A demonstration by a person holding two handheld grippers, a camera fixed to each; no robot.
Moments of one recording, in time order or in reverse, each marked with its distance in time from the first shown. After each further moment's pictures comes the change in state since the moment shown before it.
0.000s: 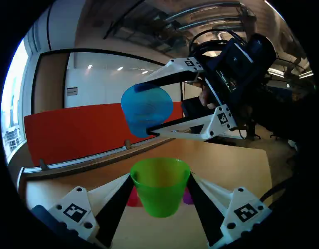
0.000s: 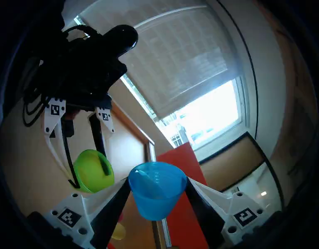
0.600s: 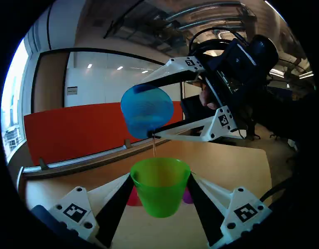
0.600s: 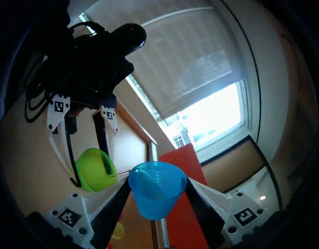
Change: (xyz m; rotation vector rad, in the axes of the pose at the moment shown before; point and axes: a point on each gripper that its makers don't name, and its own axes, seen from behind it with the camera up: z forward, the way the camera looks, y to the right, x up) left arm -0.004 0.000 0.000 -0.002 -0.003 -0.002; right arm 0.001 -0.005 0.004 0.019 -0.002 -0.036
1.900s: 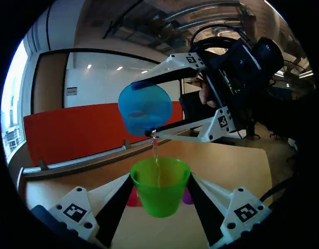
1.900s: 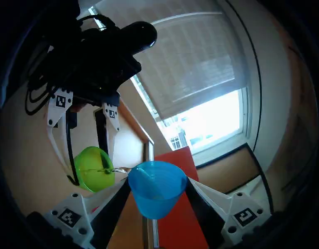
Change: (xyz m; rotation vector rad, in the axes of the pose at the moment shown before) left arm 0.002 0.003 0.004 -0.002 0.001 0.004; right arm 0.000 0.005 -0.002 -0.016 -0.003 -0.086
